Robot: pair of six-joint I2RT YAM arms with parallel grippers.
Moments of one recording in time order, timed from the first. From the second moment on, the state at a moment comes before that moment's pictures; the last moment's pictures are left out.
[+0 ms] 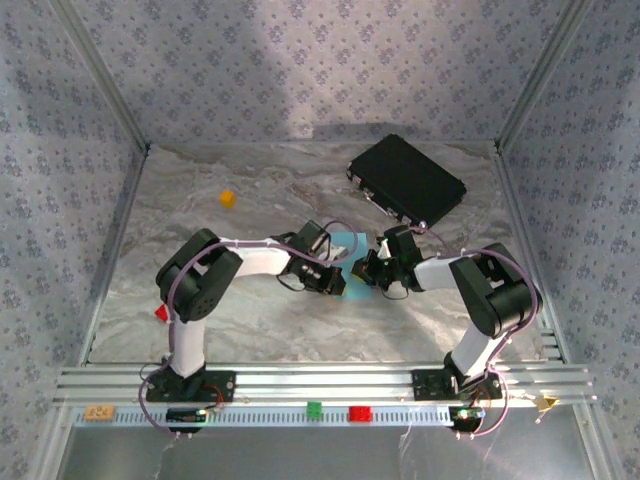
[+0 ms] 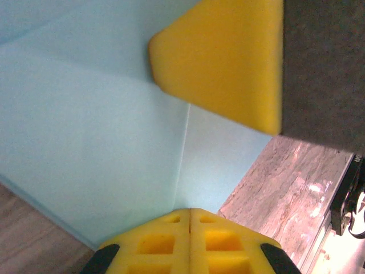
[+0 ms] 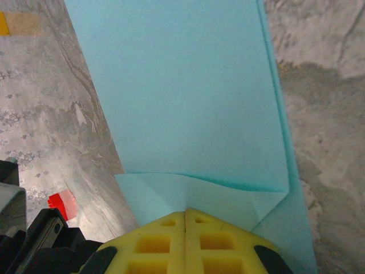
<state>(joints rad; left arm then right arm) -0.79 1.94 1.07 -0.23 0.63 -0.46 0.42 1.68 0.59 0.24 -0.54 0.98</state>
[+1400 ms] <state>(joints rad) -0.76 1.99 1.12 -0.20 0.65 -0.52 0.42 1.68 0.60 0.22 -0.54 0.98</state>
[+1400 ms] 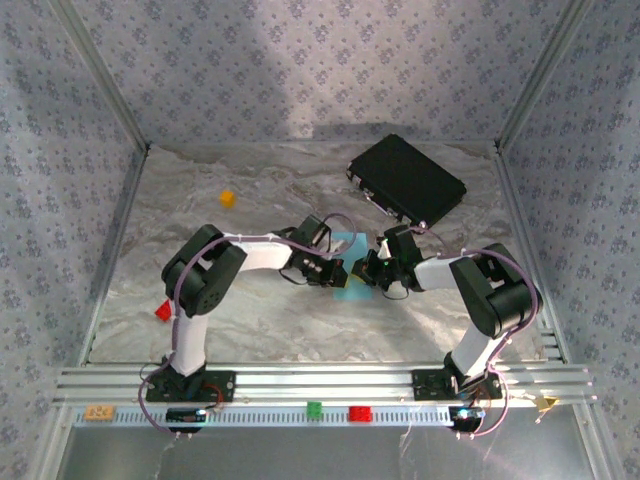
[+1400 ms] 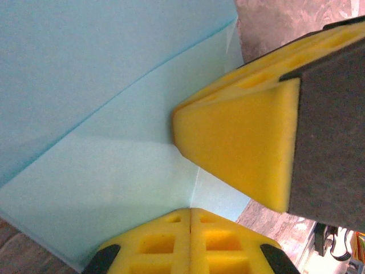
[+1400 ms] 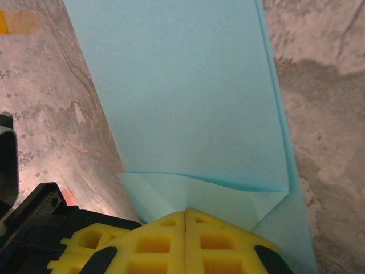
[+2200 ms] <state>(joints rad) -0.75 1.98 1.09 -0.18 0.67 -0.52 0.35 1.67 0.61 0.15 -0.55 0.93</state>
